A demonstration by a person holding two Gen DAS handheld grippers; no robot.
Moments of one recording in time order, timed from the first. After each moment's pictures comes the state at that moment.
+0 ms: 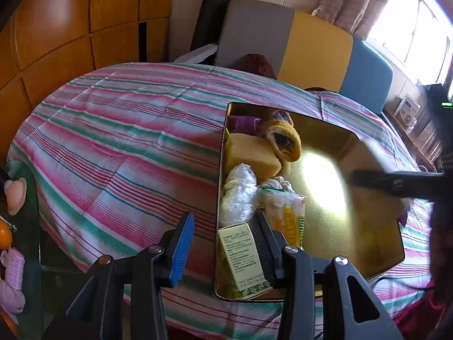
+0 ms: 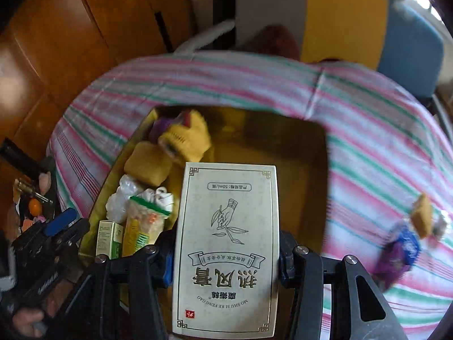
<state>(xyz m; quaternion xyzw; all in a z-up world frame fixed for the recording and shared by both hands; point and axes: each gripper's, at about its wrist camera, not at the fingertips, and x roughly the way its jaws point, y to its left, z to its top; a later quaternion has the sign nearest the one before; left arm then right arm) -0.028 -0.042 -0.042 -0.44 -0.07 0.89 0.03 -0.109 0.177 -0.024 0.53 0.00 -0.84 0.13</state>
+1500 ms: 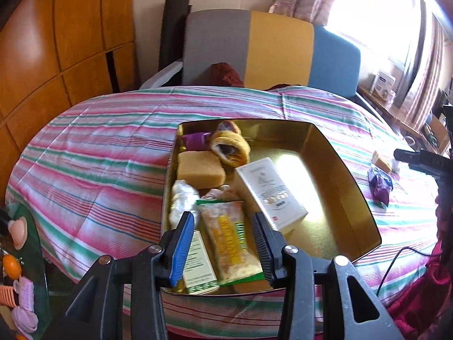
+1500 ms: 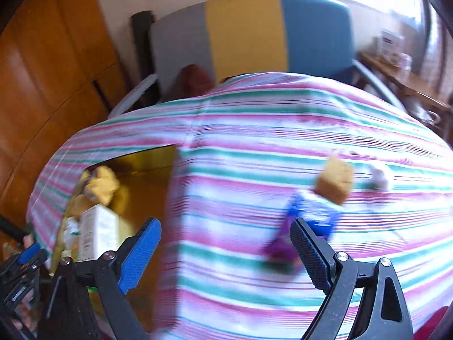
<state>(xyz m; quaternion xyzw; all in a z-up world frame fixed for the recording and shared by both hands) -0.011 0.021 -0.009 -0.41 0.01 0.91 0.09 -0.039 0.361 0.007 0.42 -0.11 -0.90 -0.03</state>
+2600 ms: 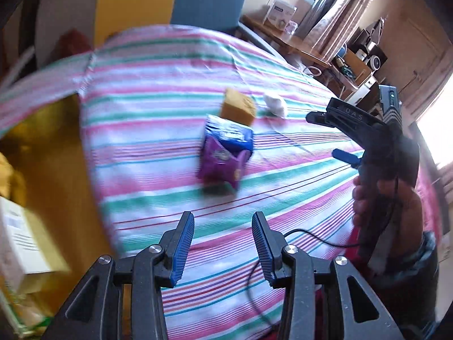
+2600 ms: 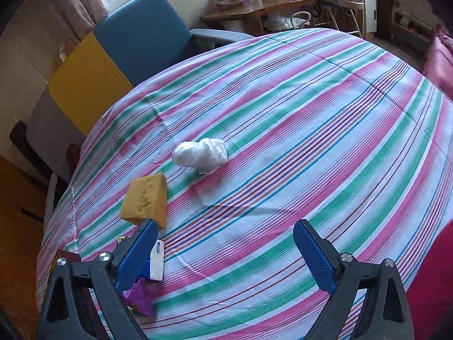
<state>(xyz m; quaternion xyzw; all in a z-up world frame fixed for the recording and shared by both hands) -0.034 0.291 -0.037 -0.54 0.03 0.77 0.35 0.016 0.567 -0.044 0.39 -0.34 -0.81 -0.26</state>
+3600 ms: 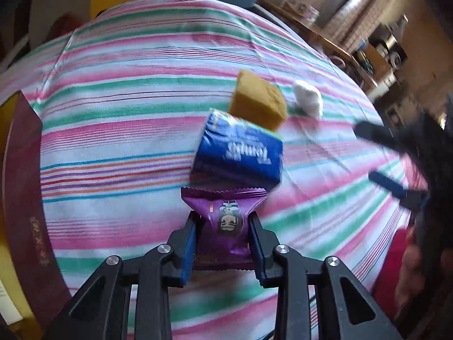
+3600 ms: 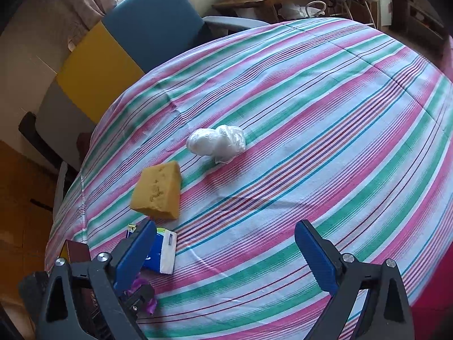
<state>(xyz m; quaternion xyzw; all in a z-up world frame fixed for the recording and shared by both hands) -0.070 0.351 -0.092 -0.55 0.07 0.77 0.32 0.001 0.568 -0.051 0.41 -0.35 -0.81 -0.22</state>
